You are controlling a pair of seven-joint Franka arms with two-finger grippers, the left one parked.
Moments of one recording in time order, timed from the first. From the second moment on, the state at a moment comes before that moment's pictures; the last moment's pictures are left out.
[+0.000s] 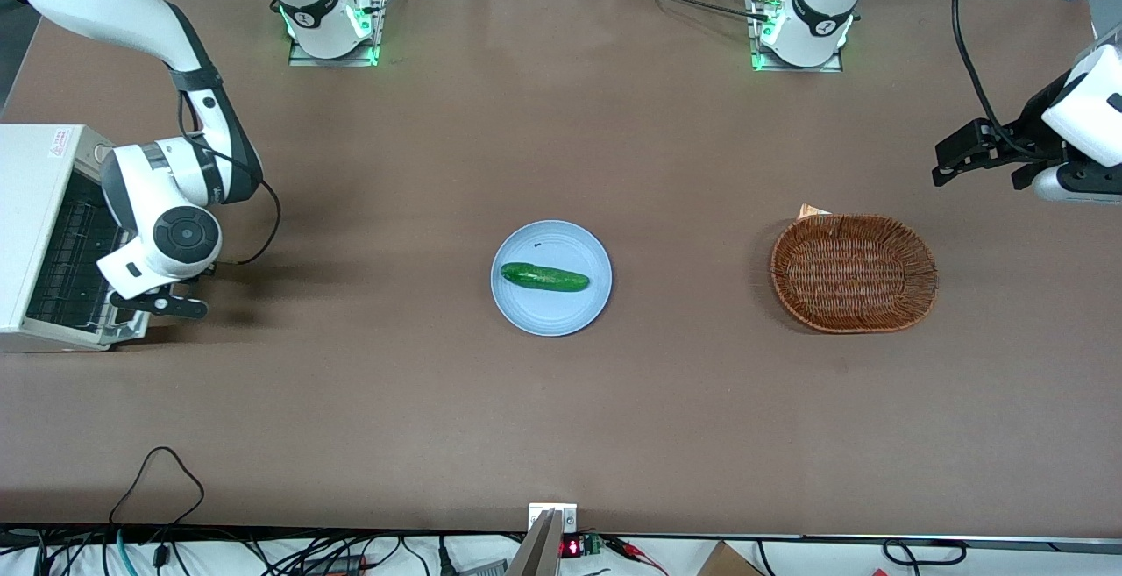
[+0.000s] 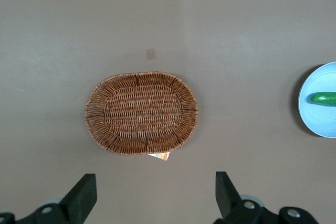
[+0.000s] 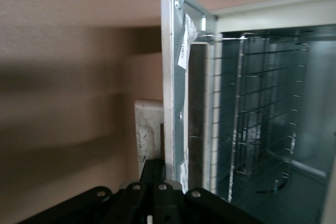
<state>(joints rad) -0.03 0.48 0.02 -1.90 -0.80 2.07 0.58</state>
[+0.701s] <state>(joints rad) -0.03 0.58 0.02 -1.87 -0.75 2.15 0.60</state>
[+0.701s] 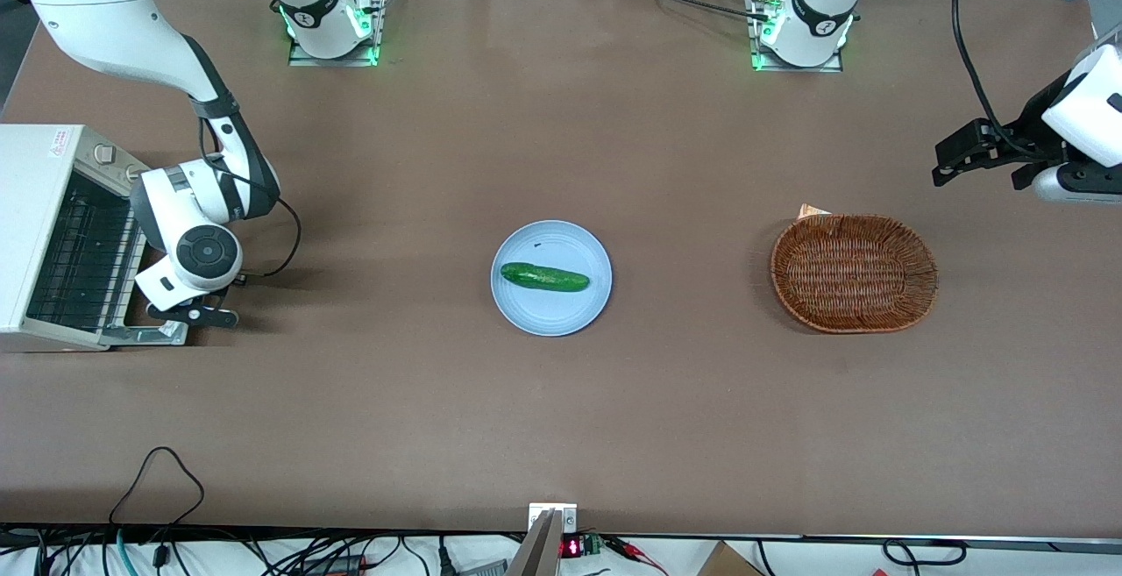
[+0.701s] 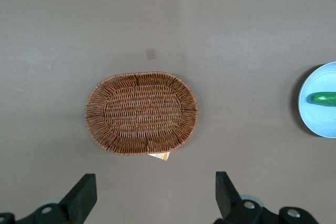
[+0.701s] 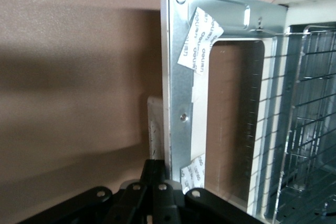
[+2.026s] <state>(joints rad) 0.02 0.51 0.08 -1.67 -0.38 1.77 0.44</state>
